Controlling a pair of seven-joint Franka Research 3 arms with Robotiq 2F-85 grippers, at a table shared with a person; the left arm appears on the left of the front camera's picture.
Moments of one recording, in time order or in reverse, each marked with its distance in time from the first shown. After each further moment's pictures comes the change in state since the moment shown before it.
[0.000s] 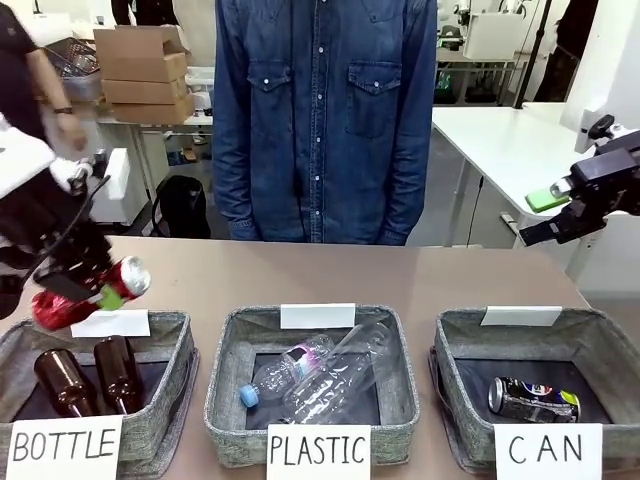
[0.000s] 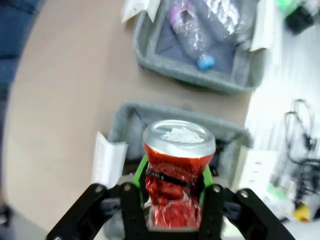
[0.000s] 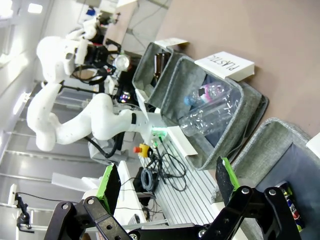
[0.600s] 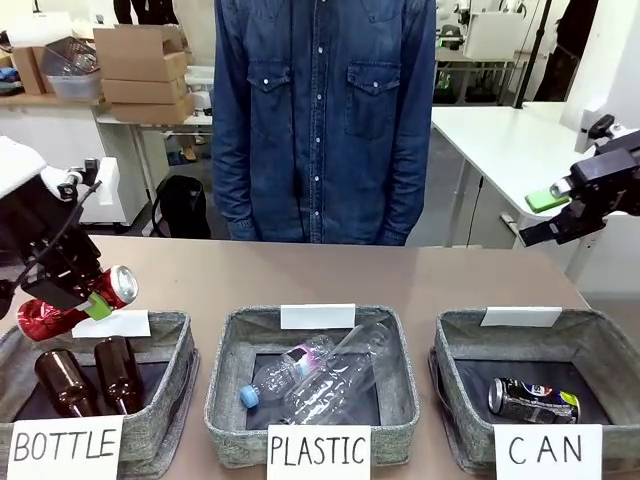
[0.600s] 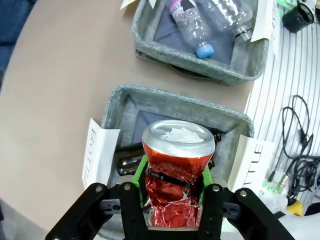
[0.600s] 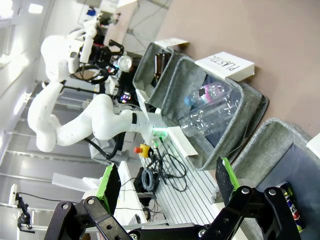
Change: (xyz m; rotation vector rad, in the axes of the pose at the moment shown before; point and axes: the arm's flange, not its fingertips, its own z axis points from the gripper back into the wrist) left arm -0.037 0.005 -0.008 -0.052 0.031 0.069; right arm -0.001 -0.004 -0.001 0.010 -0.004 -0.007
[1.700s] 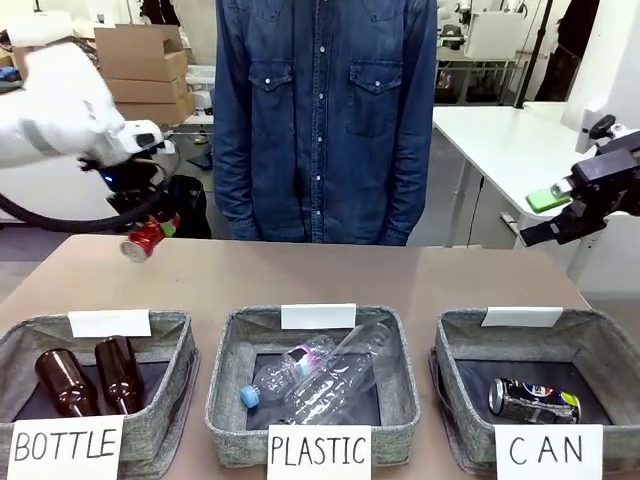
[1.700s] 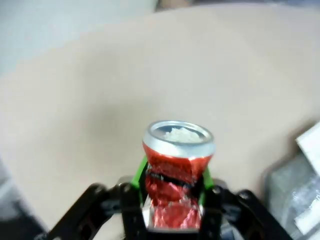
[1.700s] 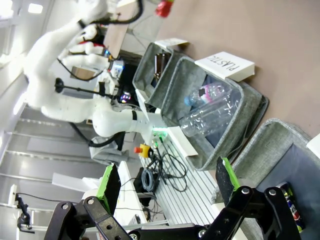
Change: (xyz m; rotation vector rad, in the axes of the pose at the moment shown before) left arm 0.023 0.252 -0.047 0.127 0.041 0.875; right arm 0.000 0.000 0.000 0.000 0.000 0.001
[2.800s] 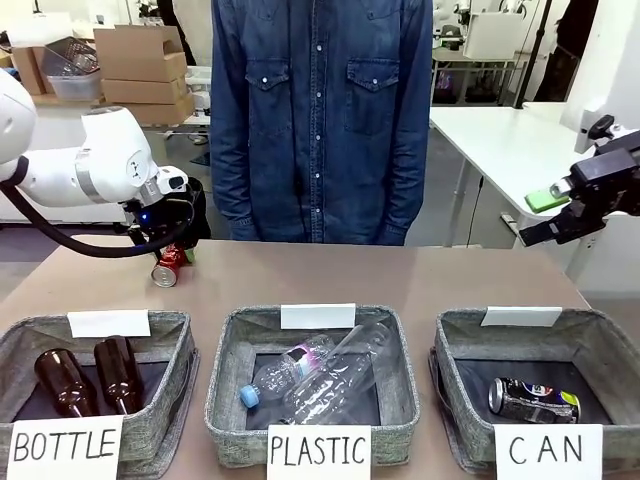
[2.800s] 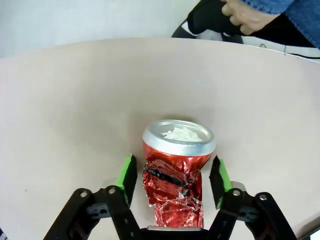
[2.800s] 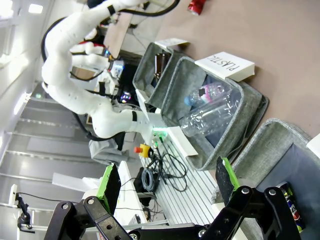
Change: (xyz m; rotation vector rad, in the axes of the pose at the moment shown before) left arm 0.061 0.064 -0.153 0.123 0.062 0.361; right arm 0.000 0.000 0.000 0.001 0.001 -0.001
